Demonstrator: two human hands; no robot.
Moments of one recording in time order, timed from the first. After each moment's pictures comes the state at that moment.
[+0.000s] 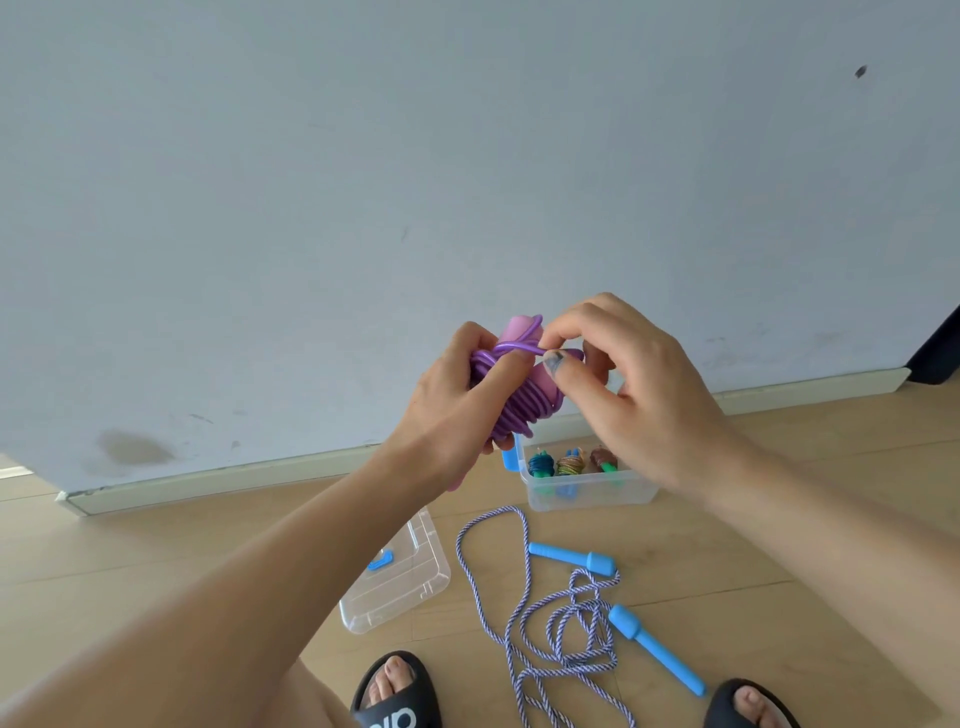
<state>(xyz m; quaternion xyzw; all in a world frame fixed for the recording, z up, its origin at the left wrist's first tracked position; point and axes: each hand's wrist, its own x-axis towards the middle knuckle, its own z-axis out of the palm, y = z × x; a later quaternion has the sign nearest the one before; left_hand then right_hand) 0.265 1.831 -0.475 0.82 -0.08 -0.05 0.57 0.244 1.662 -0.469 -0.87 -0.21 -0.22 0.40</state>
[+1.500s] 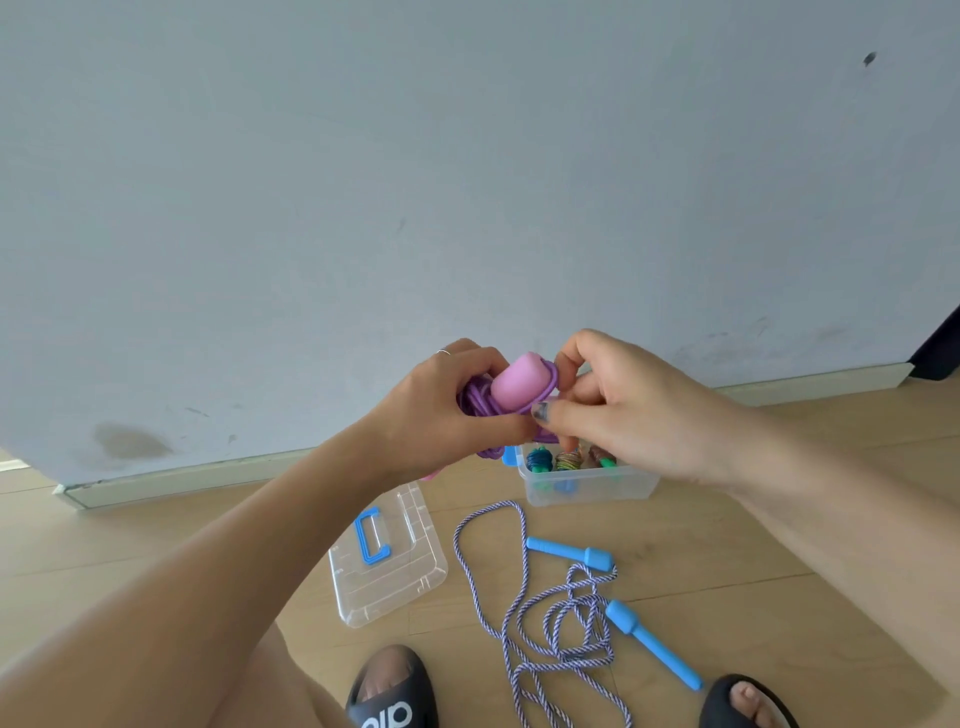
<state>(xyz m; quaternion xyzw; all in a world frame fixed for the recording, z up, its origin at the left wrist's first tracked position) 0.277 1.850 -0.478 0.88 -0.21 -0.07 0.42 0.239 1.658 -0.456 -0.88 -0.09 0.11 0.46</state>
